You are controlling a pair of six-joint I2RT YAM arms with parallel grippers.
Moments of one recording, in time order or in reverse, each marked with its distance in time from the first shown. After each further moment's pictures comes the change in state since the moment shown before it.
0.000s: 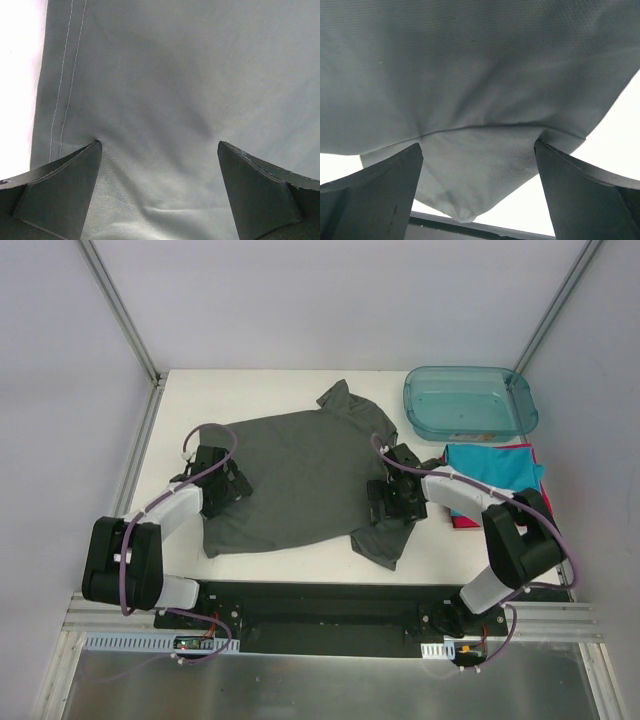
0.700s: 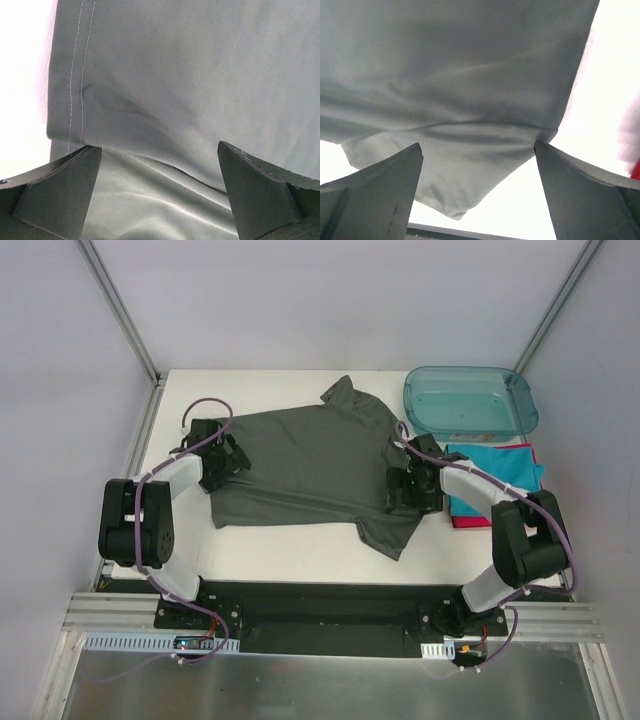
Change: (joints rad) left arm 0.092 0.277 0.261 0.077 0.092 0.058; right arm -0.188 0.033 0.008 0.026 -0.041 -0.034
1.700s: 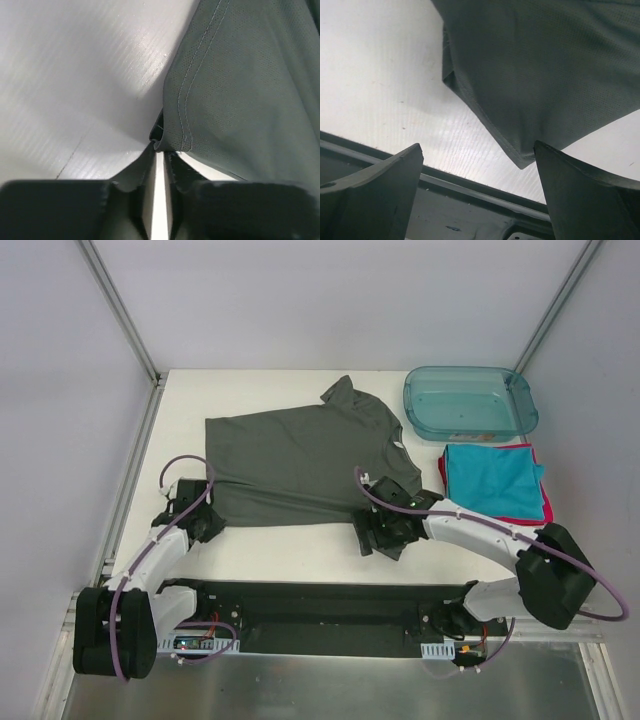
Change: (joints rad) left arm 0.001 -0.636 -0.517 -0.163 -0.094 -0.128; right arm 0.486 -0.259 -0.159 -0.042 0.094 0.118
